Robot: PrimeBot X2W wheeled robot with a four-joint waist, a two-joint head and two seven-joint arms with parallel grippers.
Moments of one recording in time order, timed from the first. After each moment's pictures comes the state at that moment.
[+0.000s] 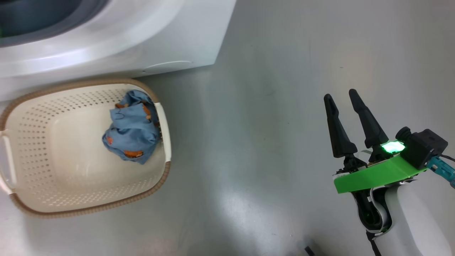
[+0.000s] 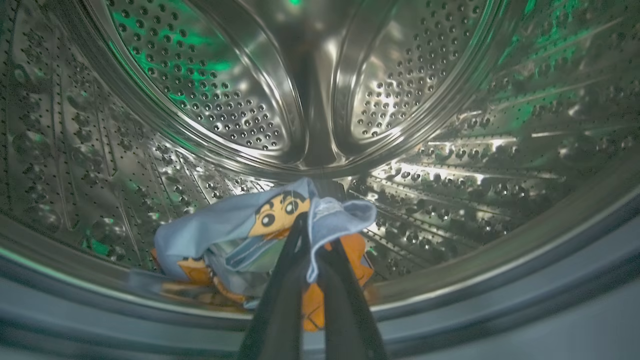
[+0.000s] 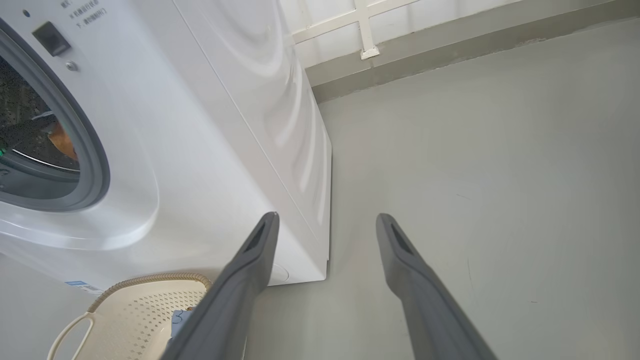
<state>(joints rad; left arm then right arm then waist) -1.27 0.37 -0.32 1.01 -0.59 -0.13 -0.25 -0.35 -0.14 0.14 0.13 0.49 0.13 -0.26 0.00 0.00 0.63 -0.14</state>
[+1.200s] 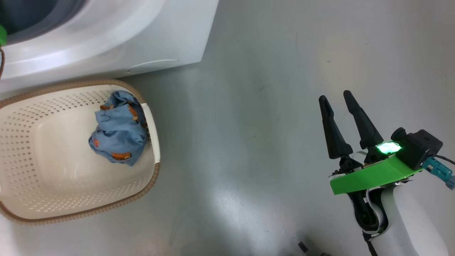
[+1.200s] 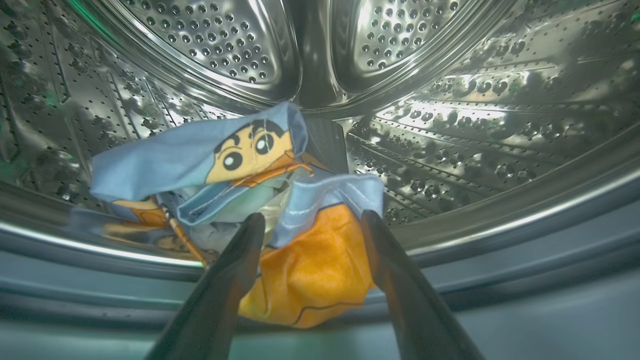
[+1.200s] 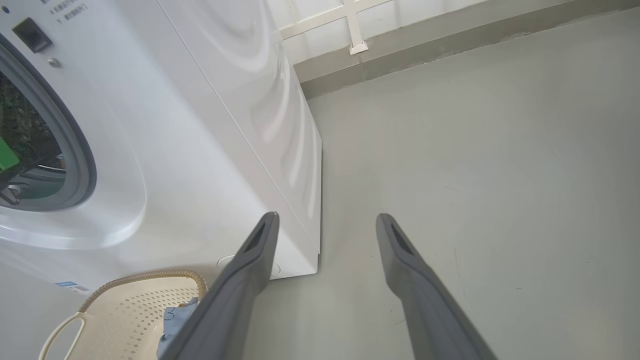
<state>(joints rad) -1.38 0.33 -0.36 1.25 -0.58 -0.13 -0.22 -0.35 -0.13 0.16 0.13 0.50 0.13 -0.26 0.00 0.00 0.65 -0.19</state>
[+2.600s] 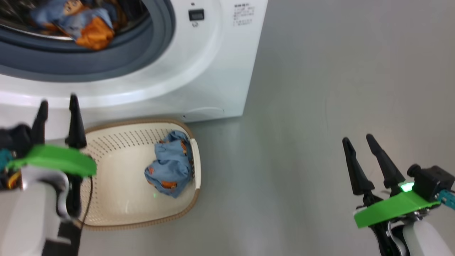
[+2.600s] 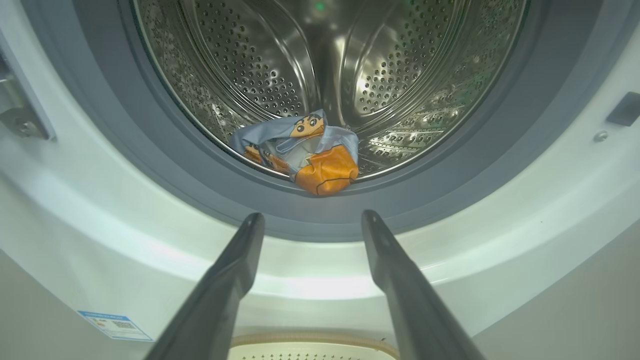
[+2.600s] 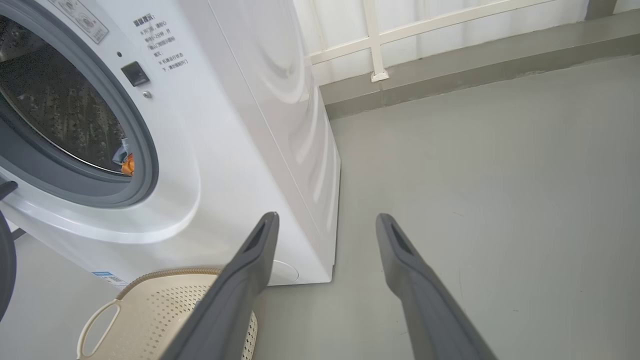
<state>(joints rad) -0.58 0.16 -0.01 0.56 -0.37 -0.13 -0.26 -0.20 -0.21 0.11 0.17 0.49 0.13 -0.26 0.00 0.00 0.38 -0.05</state>
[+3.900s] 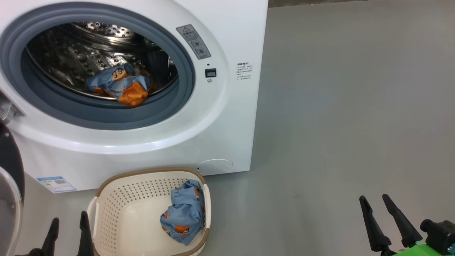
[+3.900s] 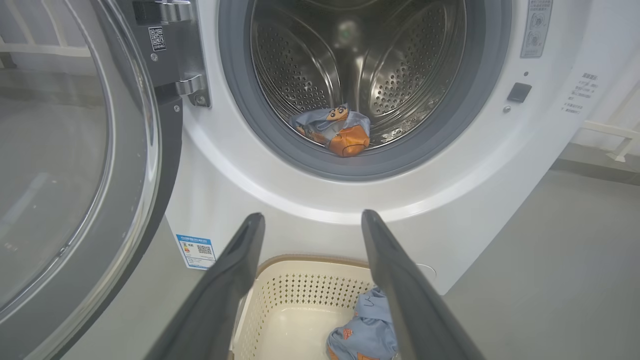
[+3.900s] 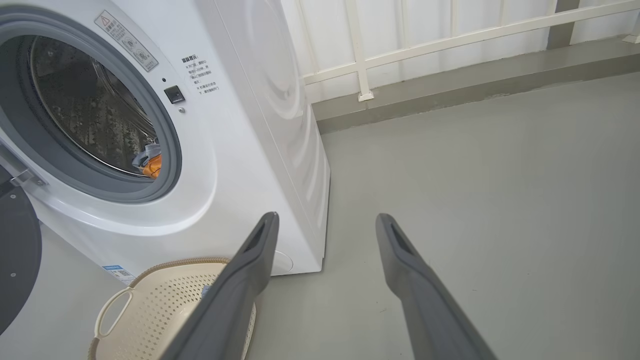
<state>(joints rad) 0.08 0.08 0.12 0.17 -0.30 -0.13 -0.26 0.06 -0.25 0.06 0.17 0.51 0.13 -0.26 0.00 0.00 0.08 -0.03</state>
